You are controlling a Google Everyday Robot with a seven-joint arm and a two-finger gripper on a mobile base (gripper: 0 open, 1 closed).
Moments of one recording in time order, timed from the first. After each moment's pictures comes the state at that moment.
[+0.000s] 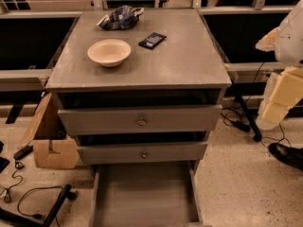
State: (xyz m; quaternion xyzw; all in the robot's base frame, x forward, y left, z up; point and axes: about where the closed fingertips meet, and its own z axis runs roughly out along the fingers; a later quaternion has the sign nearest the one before) arm 0.438 -0.216 0.977 -0.60 0.78 -0.04 0.16
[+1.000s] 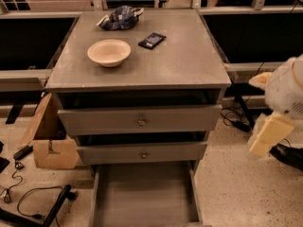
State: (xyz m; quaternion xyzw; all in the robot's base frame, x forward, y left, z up) arm 0.433 -0.223 0.892 -0.59 0.78 0.00 0.19
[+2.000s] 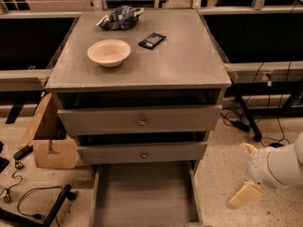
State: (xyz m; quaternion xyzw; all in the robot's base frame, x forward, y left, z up) arm 0.410 -0.253 0.670 -0.52 0.82 0.06 0.23
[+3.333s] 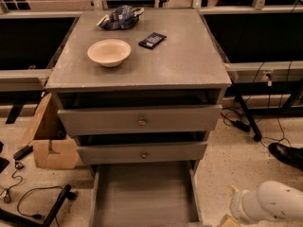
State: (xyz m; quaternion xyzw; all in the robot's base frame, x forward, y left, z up) arm 0.384 -0.272 0.442 -0.49 0.85 0.09 0.18
